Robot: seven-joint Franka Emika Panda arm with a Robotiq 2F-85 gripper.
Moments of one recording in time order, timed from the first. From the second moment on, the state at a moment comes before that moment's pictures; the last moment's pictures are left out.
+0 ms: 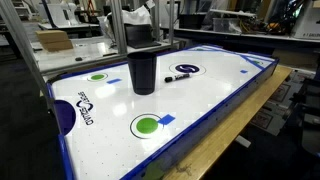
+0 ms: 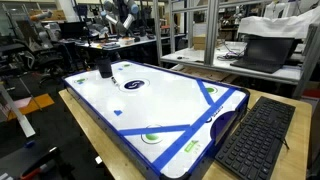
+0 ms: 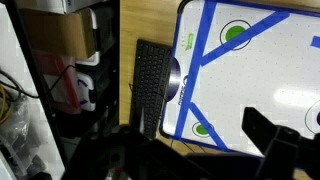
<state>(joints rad) -0.15 -0.69 -0.25 -2.46 -0.29 2.11 -0.34</state>
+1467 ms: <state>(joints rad) 0.07 -0.66 -0.24 -2.44 -0.25 2.17 -0.62</state>
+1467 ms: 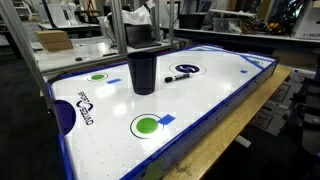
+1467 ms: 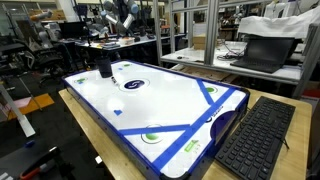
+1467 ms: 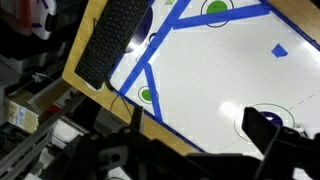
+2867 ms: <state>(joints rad) 0.23 -0.12 -0.06 -2.12 -0.06 2.26 -1.37</state>
